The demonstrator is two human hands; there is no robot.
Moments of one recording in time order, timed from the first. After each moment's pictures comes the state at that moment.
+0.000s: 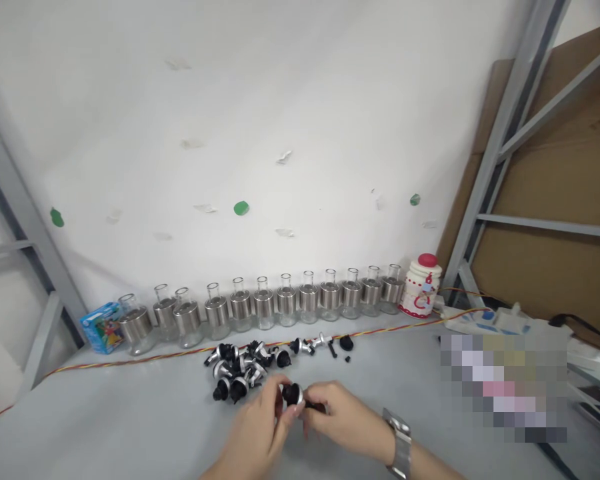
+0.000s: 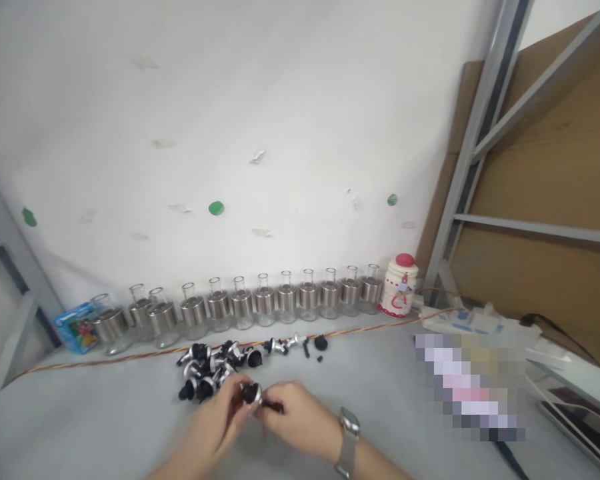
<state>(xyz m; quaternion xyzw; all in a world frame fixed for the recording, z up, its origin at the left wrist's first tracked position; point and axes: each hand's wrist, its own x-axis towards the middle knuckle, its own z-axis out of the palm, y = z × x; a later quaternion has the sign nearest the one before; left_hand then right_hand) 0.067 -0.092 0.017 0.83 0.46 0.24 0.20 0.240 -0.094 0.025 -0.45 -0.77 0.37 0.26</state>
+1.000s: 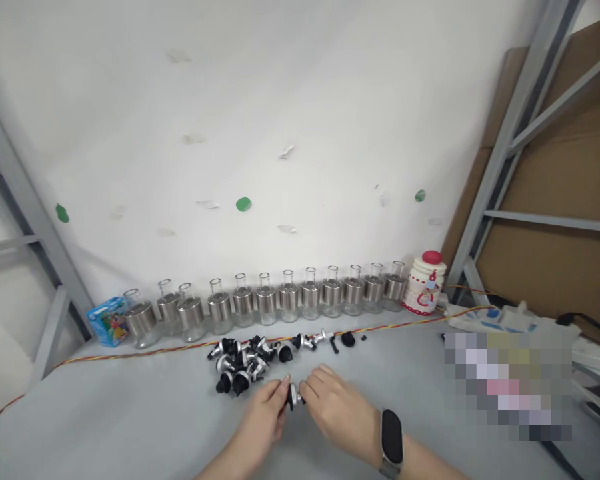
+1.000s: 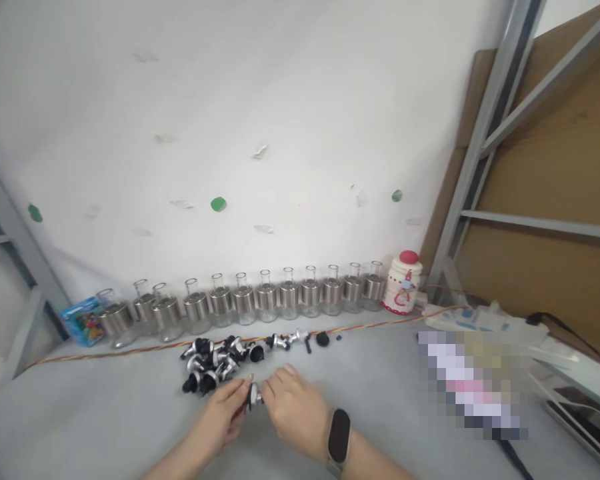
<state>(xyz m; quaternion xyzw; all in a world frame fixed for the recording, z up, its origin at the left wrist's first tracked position) 0.085 -0.080 -0.002 0.50 0.52 0.34 0.60 0.239 -0.092 0.016 -0.37 -0.91 -0.14 0.14</state>
